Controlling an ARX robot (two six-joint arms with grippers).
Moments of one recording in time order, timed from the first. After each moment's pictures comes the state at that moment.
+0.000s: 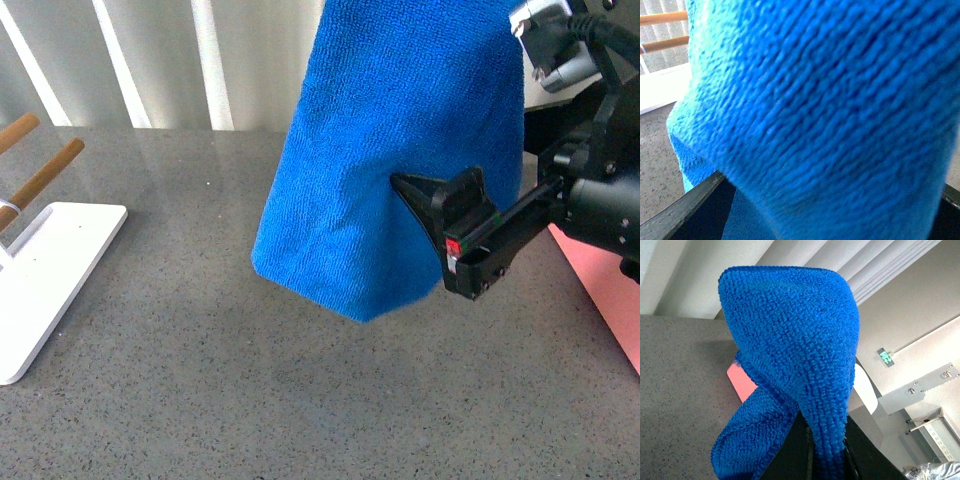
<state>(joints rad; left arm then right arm) -0.40 1.77 1.18 0.51 0.50 -0.63 0.29 1.77 0.55 1.01 -0.34 -0.25</state>
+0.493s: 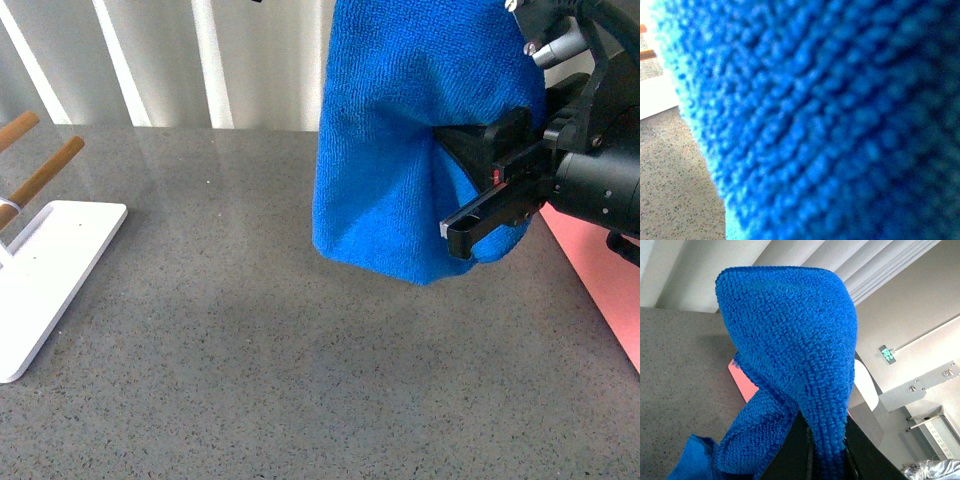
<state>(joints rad) -0.41 1.77 1.18 0.48 0.50 -0.63 0.28 1.80 0.58 1.03 -0.33 -0.24</state>
